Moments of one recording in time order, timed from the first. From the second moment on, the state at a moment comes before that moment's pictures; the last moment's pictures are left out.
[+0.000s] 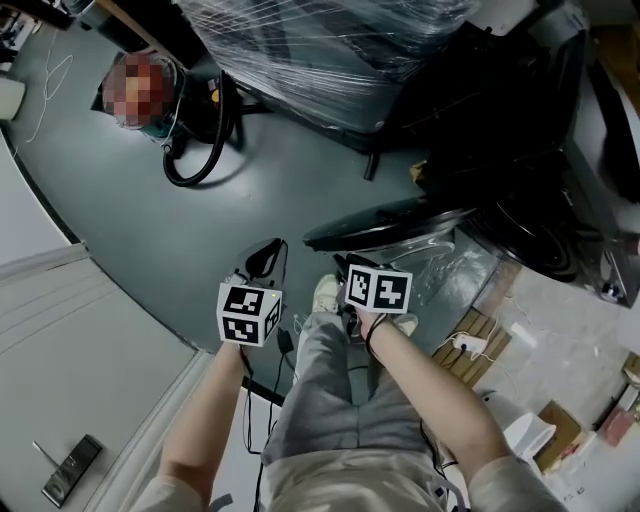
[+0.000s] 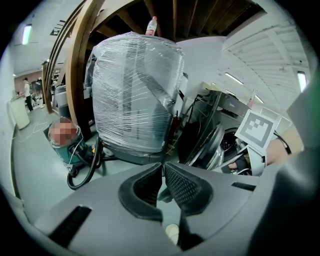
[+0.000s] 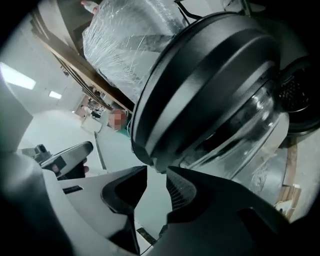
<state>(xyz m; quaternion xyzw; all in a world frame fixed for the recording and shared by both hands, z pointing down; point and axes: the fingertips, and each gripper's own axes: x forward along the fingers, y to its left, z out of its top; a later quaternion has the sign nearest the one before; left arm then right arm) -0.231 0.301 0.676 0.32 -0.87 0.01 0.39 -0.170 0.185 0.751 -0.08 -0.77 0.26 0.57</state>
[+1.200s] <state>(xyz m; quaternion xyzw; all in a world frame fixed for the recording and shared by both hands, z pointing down) -0.263 0.189 0.489 0.40 -0.88 0.08 0.25 -0.219 0.049 0.505 -0.13 -0.91 0.18 0.36</state>
